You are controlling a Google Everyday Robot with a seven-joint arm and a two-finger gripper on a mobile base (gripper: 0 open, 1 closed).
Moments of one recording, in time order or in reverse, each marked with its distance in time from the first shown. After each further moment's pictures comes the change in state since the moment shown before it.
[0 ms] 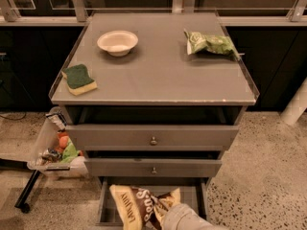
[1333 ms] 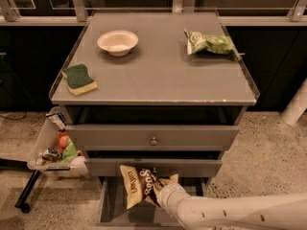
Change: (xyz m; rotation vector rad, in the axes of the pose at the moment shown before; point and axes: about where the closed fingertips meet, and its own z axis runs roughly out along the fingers) arm 0.022 -0.063 0.126 0.095 -0.014 0.100
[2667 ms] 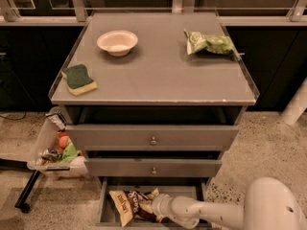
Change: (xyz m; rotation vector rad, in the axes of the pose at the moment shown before) arm 0.155 0.052 0.206 -0.337 0.033 -0.014
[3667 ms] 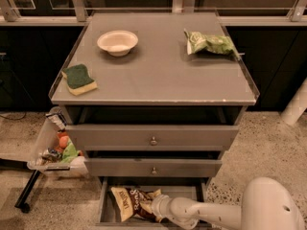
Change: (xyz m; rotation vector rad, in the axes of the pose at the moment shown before) arm 0.007 -0.006 0.005 0.025 0.006 0.013
